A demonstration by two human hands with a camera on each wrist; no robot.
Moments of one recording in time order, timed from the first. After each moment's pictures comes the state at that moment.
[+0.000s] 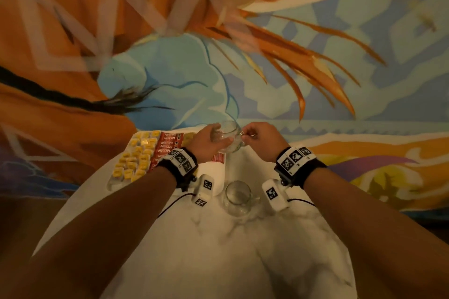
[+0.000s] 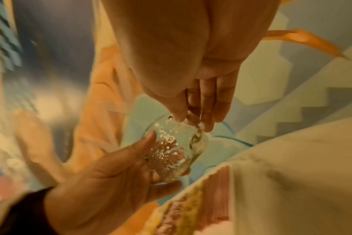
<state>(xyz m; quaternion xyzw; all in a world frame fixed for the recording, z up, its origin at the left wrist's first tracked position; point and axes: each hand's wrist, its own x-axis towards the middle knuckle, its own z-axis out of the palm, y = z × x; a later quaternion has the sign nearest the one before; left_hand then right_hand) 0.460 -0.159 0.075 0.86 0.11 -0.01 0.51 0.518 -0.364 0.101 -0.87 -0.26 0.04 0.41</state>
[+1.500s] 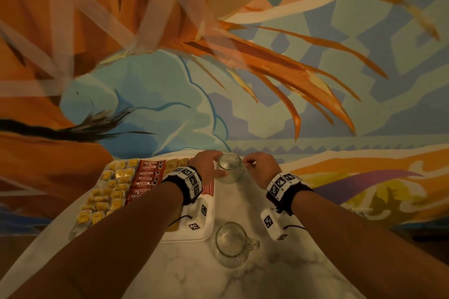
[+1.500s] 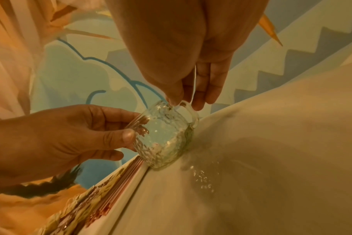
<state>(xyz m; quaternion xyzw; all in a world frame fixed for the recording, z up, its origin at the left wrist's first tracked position) 0.559 -0.152 0.009 0.96 0.05 -0.03 0.29 0.600 -0.363 0.008 -0.92 -0.18 0.03 0.36</state>
